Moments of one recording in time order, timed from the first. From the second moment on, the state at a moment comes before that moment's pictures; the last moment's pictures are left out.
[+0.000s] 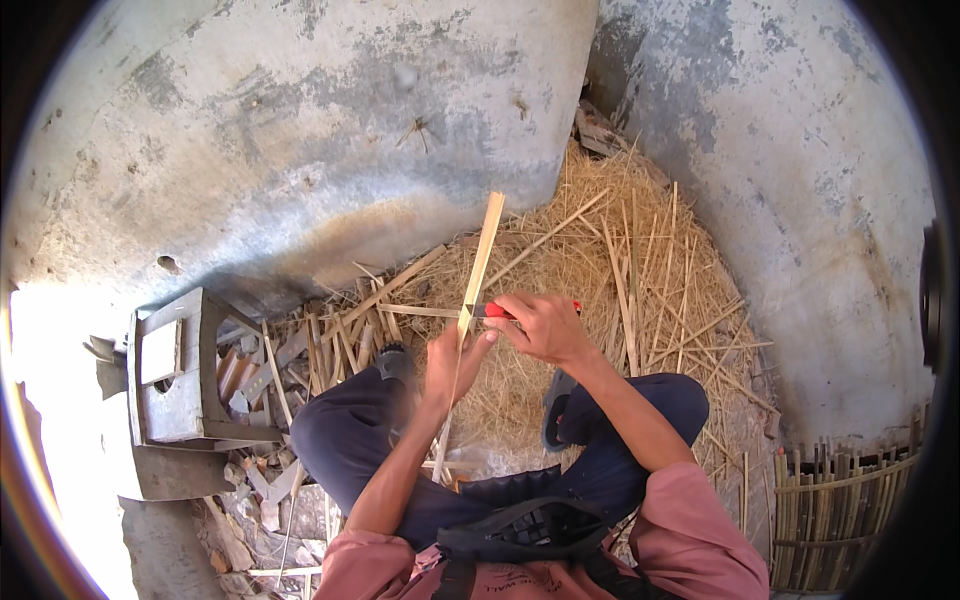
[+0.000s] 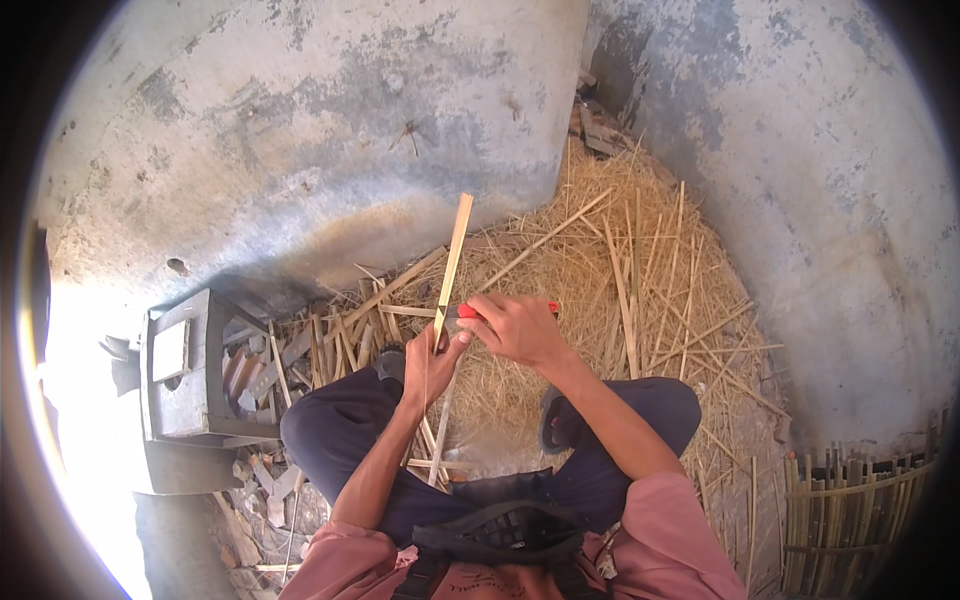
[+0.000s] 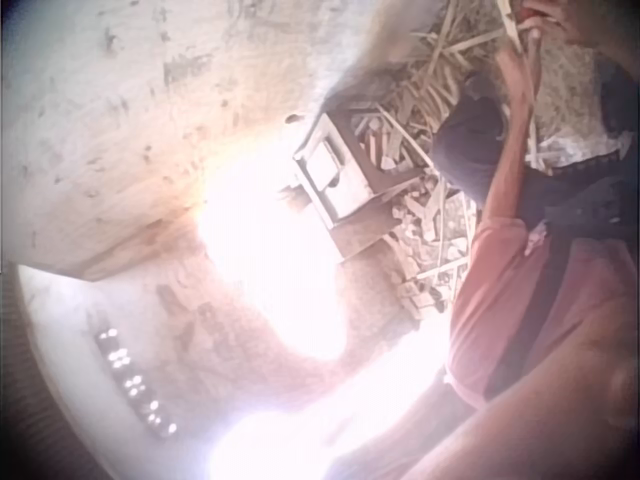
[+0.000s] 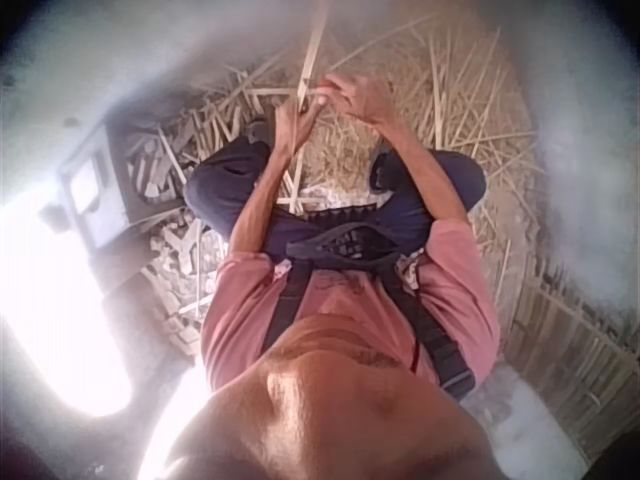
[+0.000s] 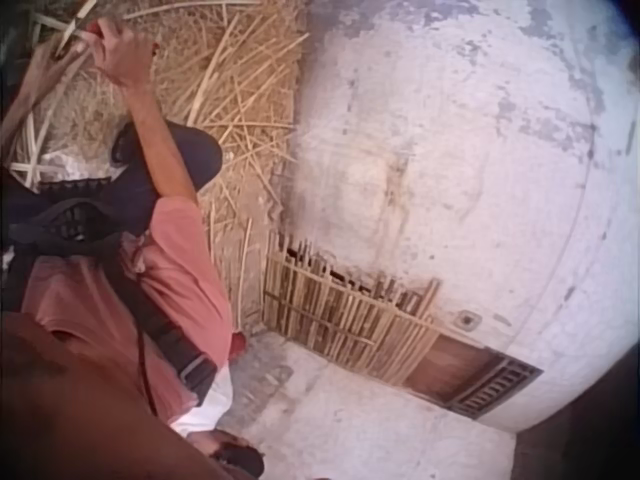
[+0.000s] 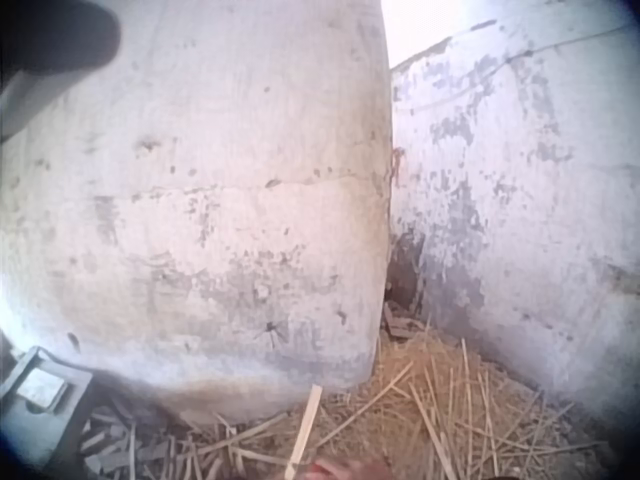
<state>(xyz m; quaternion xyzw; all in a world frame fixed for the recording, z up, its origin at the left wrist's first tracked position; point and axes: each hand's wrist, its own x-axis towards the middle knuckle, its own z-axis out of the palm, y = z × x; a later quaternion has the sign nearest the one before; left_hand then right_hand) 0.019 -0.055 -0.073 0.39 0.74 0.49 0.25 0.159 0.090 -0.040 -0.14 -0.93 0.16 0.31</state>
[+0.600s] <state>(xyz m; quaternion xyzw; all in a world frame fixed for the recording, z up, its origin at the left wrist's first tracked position) 0.033 -0.058 -0.080 0.43 0.74 0.43 0.30 0.186 0.145 -0.006 -0.26 -0.88 0.11 0.38</state>
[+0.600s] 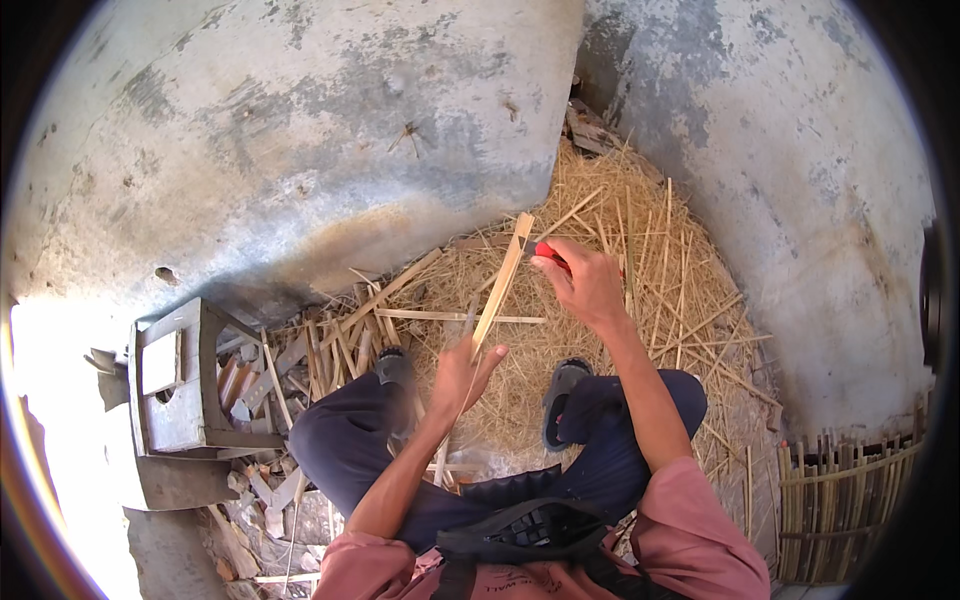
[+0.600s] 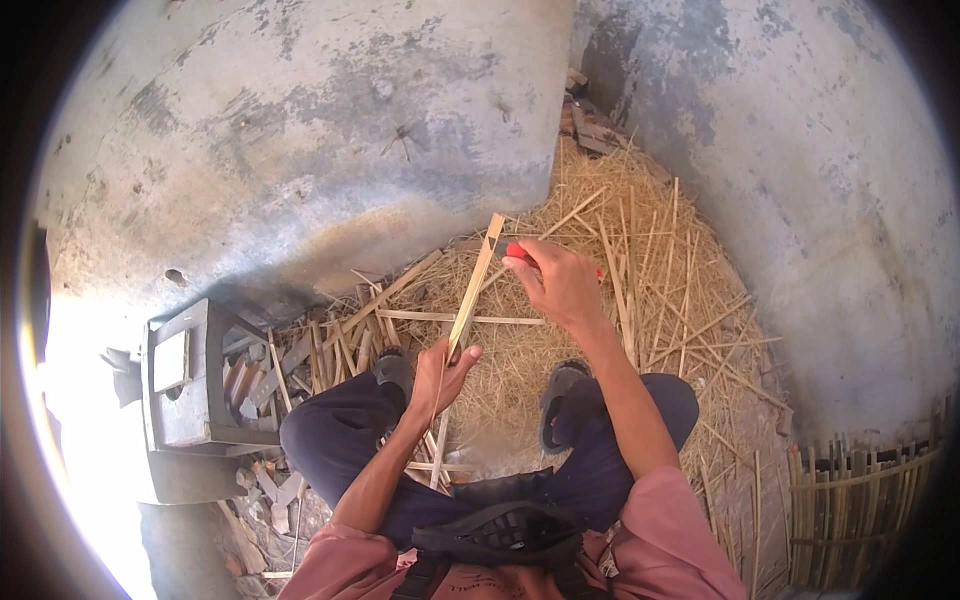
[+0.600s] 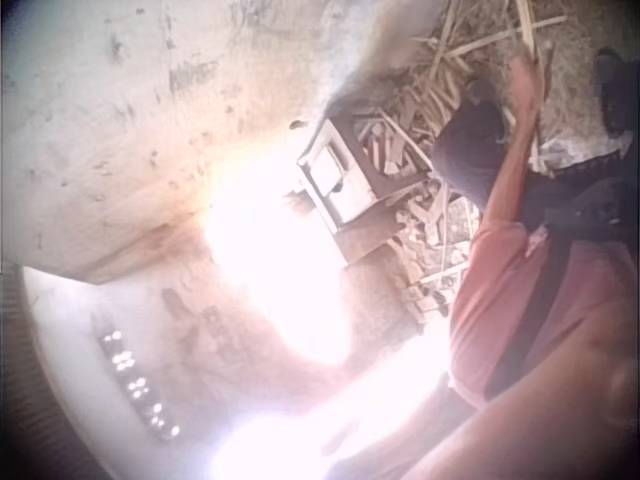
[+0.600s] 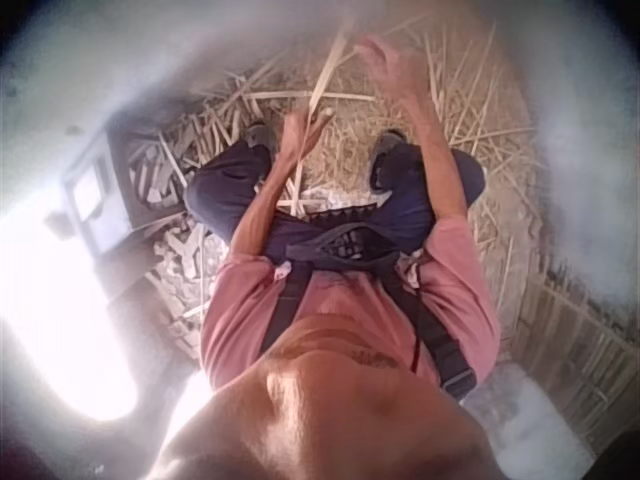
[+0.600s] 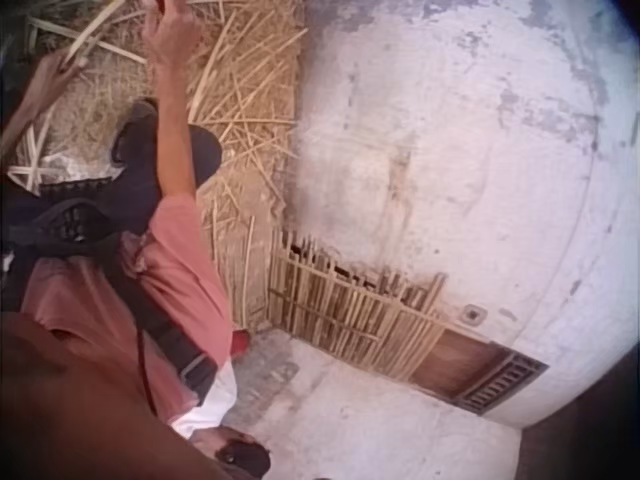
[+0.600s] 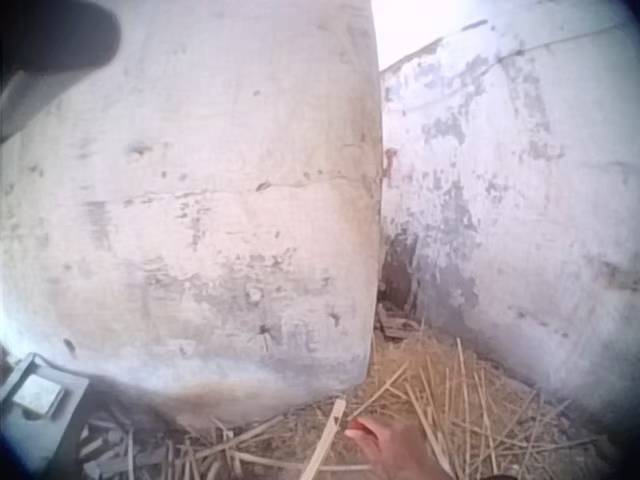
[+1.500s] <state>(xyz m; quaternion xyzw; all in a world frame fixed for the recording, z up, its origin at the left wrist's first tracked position) 0.005 -0.057 -0.093 0.30 0.37 0.63 0.61 0.209 0.168 0.018 -0.40 -0.77 0.42 0.27</state>
